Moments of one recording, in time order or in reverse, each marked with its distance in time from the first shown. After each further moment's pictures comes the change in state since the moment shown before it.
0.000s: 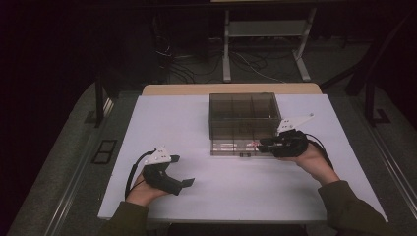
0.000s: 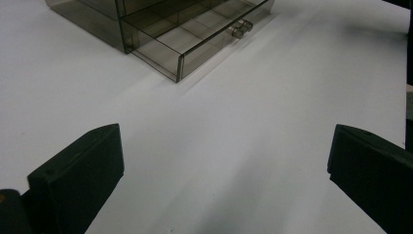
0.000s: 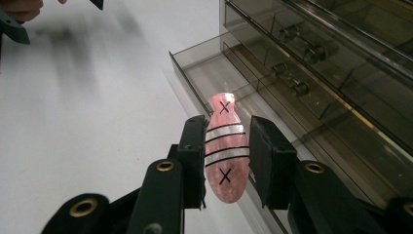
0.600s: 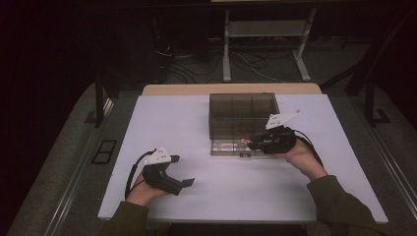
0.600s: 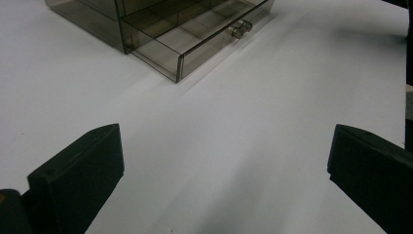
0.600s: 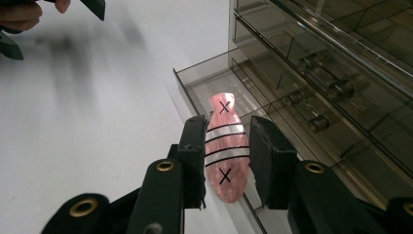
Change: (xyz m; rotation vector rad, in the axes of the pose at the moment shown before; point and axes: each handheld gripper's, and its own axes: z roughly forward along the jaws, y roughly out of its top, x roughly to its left) left arm 0.000 0.000 0.000 0.000 -0.001 0.000; right arm 0.002 0.018 0.024 0.005 0.022 -0.015
